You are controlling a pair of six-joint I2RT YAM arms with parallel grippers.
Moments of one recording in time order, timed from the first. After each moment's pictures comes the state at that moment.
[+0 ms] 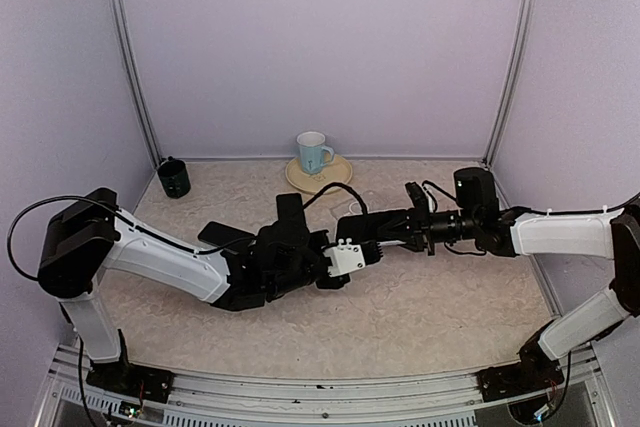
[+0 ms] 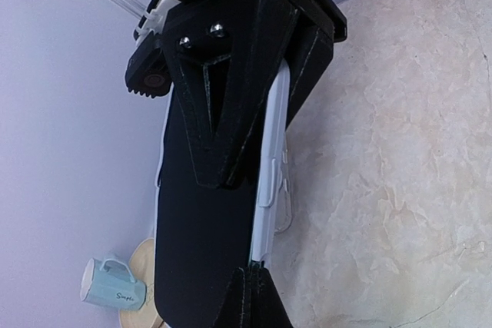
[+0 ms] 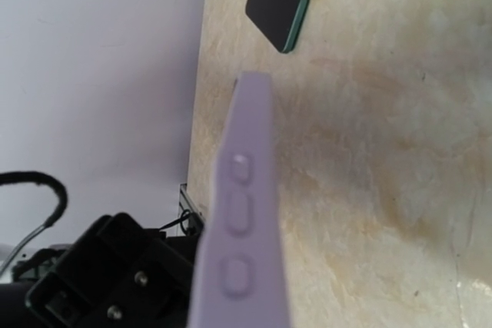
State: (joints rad) left arm -1.15 1.81 0.95 0.62 -0.22 0.77; right arm 0.52 1.40 0.71 0.25 -0.79 1.00
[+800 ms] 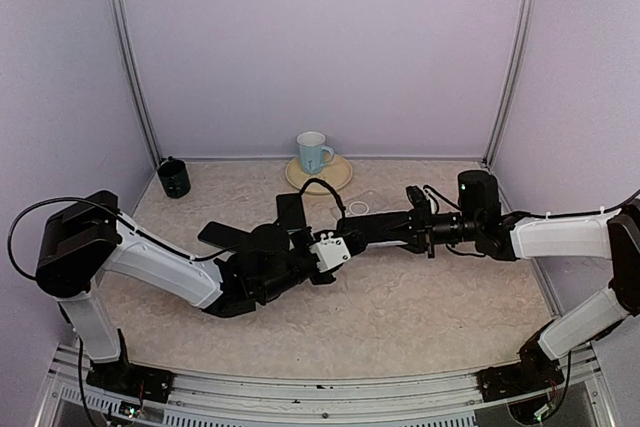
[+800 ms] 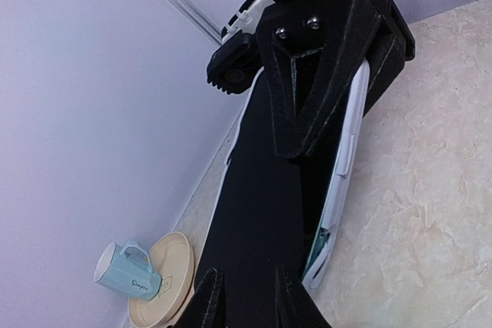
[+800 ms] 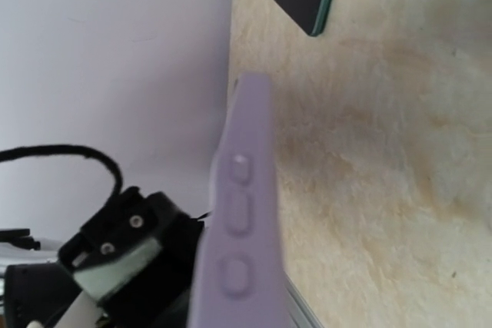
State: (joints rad) left arm -1.13 1.80 0.83 0.88 -0.28 0.71; right arm 0.50 1.41 0.67 0.36 -0.86 1.12
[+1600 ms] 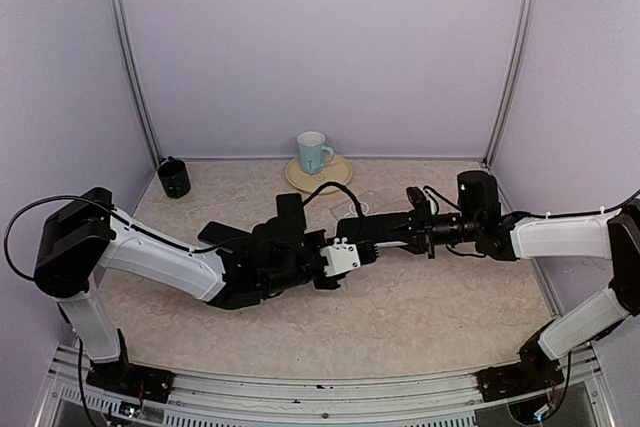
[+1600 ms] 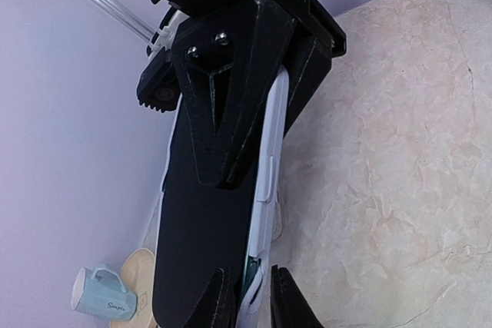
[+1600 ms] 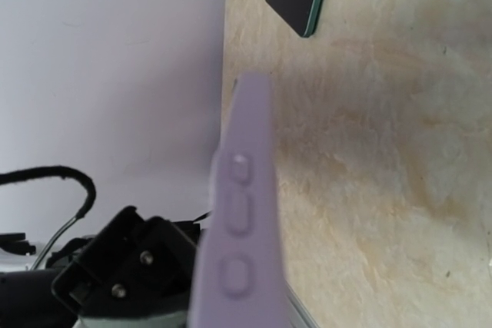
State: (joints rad) left arm -1.13 1.79 0.92 0.65 -0.14 0.75; right arm 0.50 1.41 0.67 0.34 -0.85 1.12
